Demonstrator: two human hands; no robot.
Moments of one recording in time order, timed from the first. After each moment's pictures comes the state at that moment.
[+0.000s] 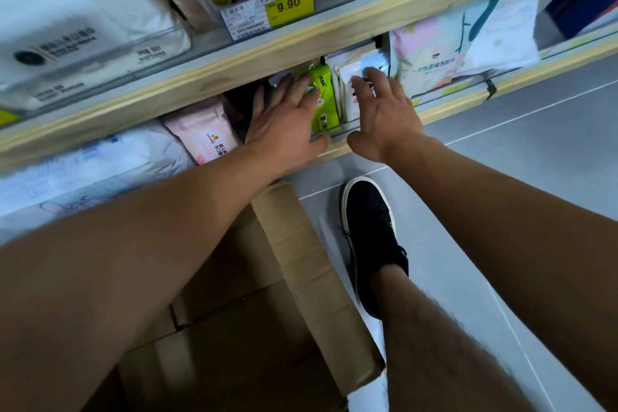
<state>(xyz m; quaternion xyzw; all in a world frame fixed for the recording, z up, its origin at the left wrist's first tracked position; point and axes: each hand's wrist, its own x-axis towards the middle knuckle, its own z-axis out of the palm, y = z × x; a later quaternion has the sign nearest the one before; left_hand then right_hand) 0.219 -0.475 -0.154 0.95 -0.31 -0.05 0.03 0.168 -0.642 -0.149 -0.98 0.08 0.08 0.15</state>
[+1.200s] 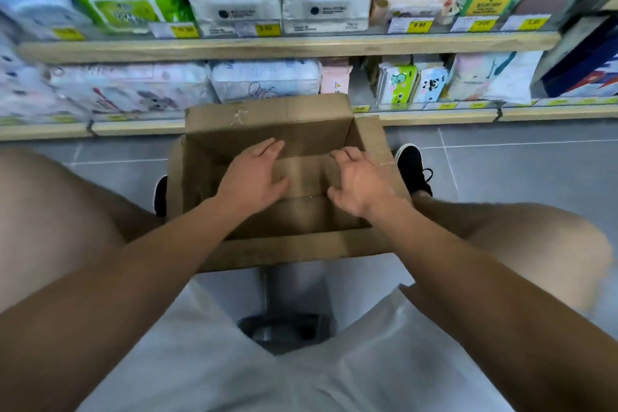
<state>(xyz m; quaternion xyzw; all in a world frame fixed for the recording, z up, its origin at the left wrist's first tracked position) -0.079 -0.185 -0.021 0.98 -0.14 -0.06 0.15 -0.089 -0.396 -0.015 -0.98 -0.08 0.14 0.11</state>
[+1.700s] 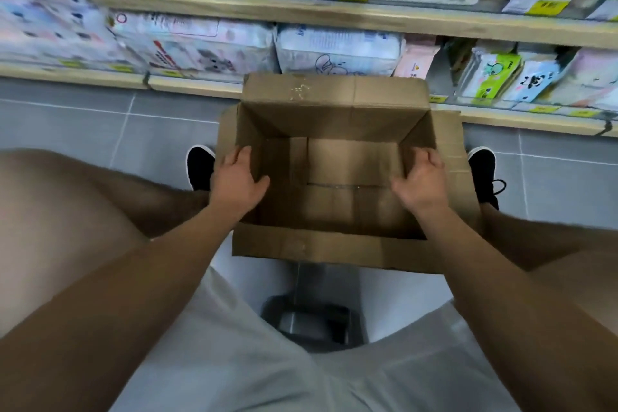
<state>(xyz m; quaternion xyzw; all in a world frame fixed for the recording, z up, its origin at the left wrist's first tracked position) -0.091 -0.067 -0.096 0.96 0.15 -0.13 0.18 -0.051 -0.380 -0.087 -0.96 0.11 0.13 0.22</state>
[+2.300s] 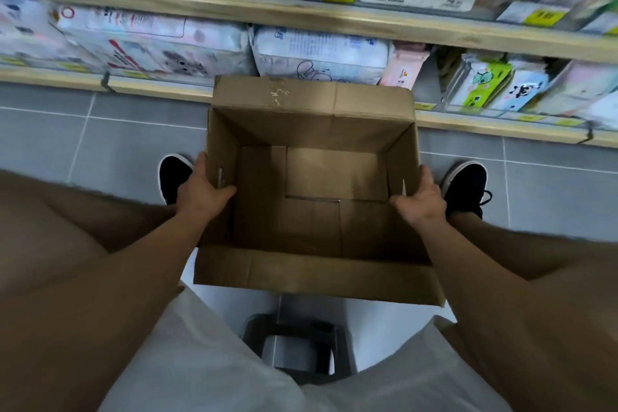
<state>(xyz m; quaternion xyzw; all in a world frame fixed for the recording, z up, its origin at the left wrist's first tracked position) -0.060 -0.038 -0.132 0.88 0.28 -0.16 0.35 -0.027 -0.410 -0.115 -0.89 0.27 0.24 0.28</state>
